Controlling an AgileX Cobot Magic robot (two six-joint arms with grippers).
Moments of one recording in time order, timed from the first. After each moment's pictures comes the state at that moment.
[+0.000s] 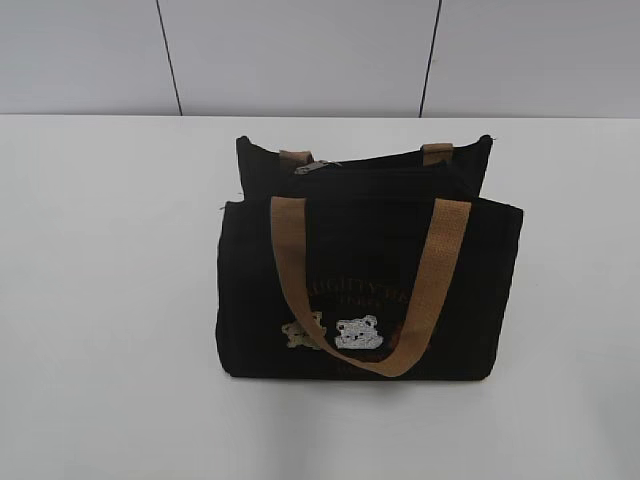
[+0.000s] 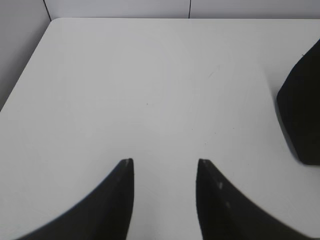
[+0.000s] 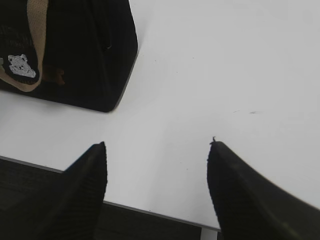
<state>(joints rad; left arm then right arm) -0.05 -0.01 -0.54 -0.02 1.07 0.03 0.13 -0.01 -0.47 0.11 1.09 -0.16</state>
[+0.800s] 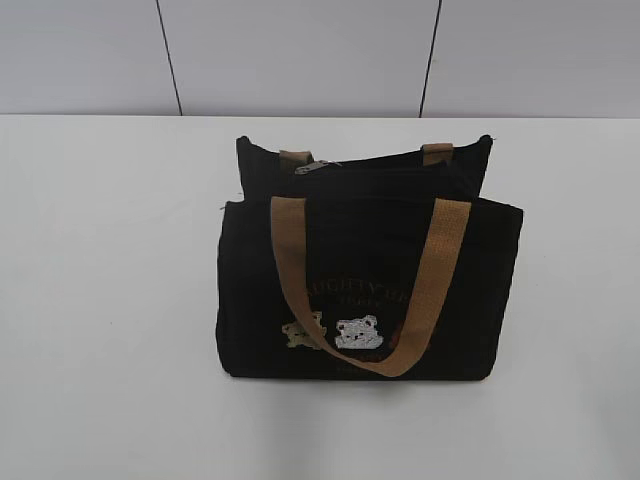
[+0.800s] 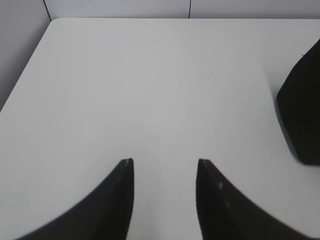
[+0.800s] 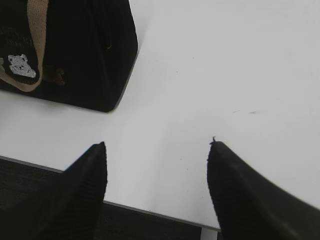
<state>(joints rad) -0.05 -0.01 -0.54 -0.02 1.07 0.03 0.13 -0.01 -0.47 0.11 1.09 -0.16</state>
